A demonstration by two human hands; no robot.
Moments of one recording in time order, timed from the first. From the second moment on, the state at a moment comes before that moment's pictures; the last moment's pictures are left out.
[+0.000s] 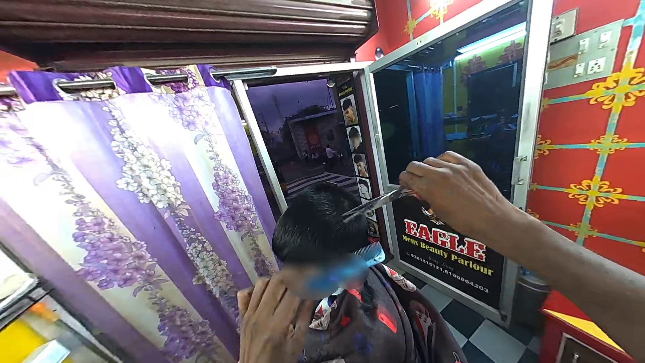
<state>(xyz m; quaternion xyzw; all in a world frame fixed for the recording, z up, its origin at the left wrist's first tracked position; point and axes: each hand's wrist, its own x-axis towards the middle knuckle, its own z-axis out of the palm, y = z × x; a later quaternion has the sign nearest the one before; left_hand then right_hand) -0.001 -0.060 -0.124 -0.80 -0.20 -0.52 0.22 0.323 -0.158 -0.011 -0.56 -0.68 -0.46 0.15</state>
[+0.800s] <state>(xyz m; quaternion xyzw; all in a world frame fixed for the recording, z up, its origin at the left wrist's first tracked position) 0.007 -0.064 -0.139 -0.71 -0.25 -0.64 0.15 0.354 -0.146 -0.035 -0.55 -0.67 -0.40 0.29</state>
